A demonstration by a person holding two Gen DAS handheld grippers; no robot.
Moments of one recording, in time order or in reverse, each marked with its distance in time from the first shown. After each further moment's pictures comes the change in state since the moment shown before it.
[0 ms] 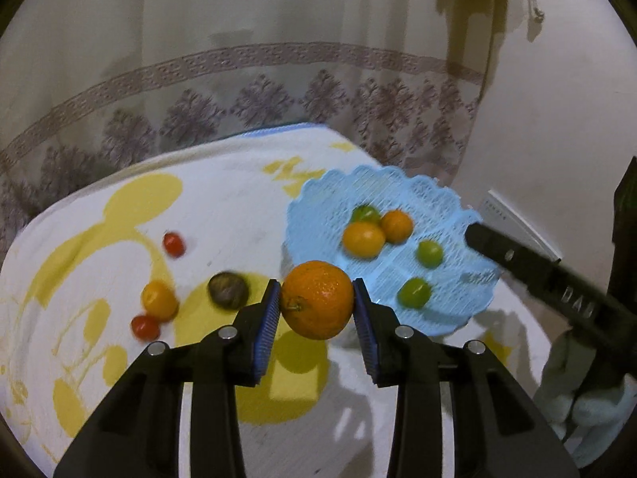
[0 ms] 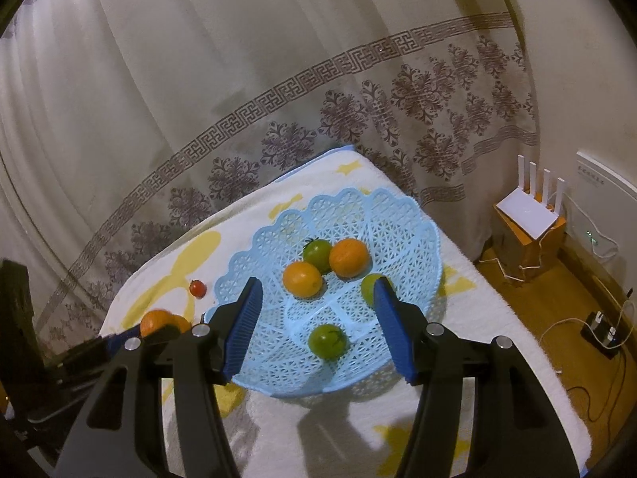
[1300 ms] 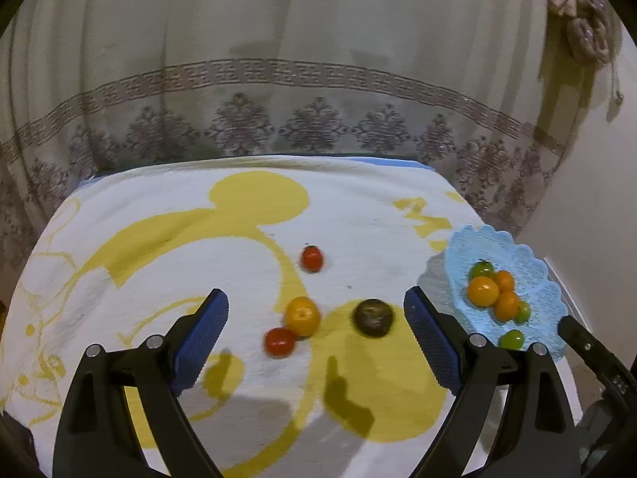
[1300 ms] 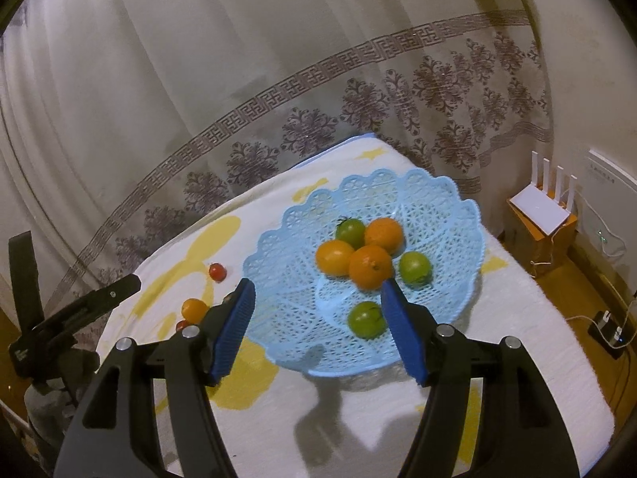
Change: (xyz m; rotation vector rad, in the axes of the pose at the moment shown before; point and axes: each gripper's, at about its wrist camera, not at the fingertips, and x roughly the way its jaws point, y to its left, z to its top) left arm -0.031 0.130 -0.008 -0.259 -0.068 0.190; right arm 0.007 0.037 -0.022 -0.047 0.035 0.045
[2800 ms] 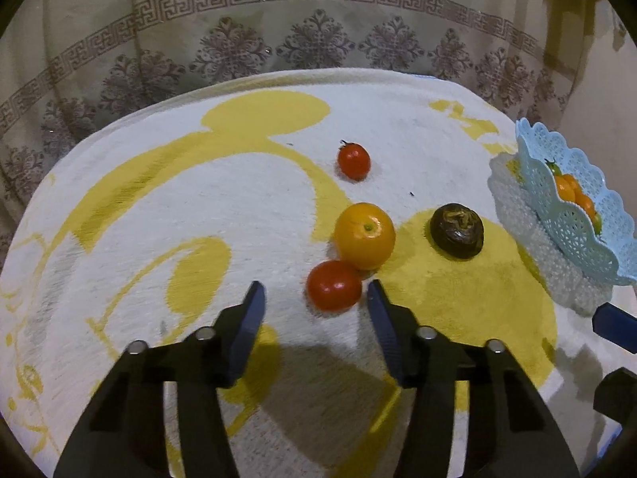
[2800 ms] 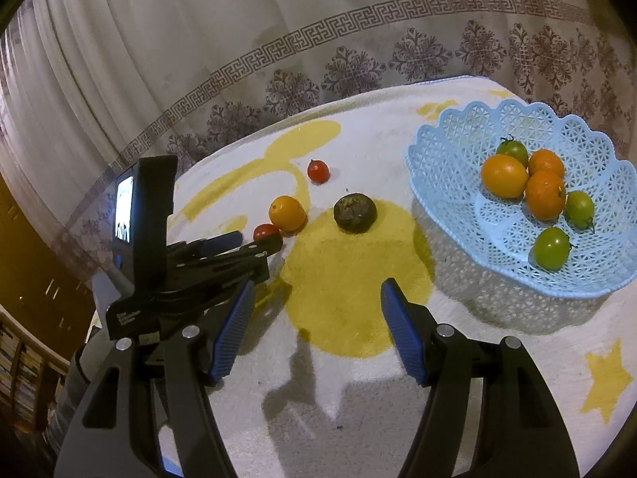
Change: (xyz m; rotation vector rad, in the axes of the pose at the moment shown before) left arm 0.087 0.029 -0.054 0.151 0.175 0.008; right arm 0.056 0.100 -0.057 -0.202 0.245 0.151
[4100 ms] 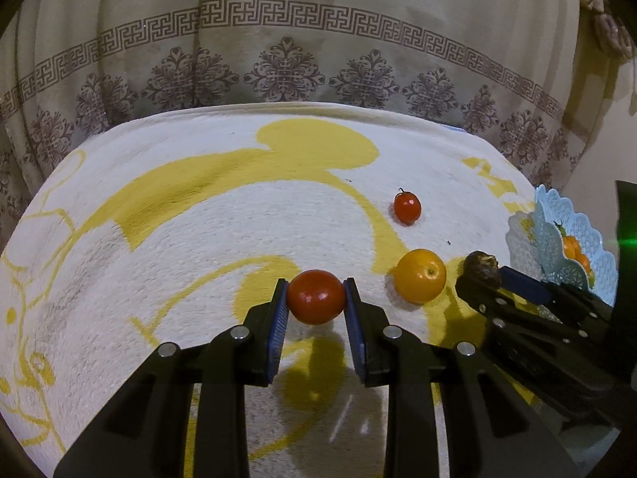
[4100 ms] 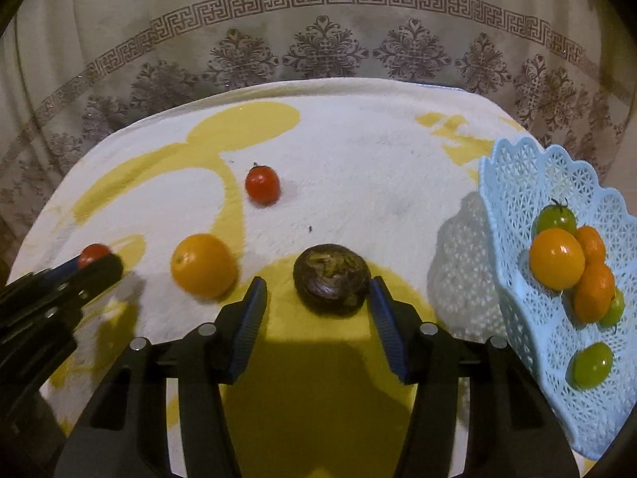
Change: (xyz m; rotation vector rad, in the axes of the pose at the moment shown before) left arm -0.027 0.053 0.000 -0.167 -0.106 0.000; right arm 0.128 0.009 0.049 -0.115 0.047 -0.336
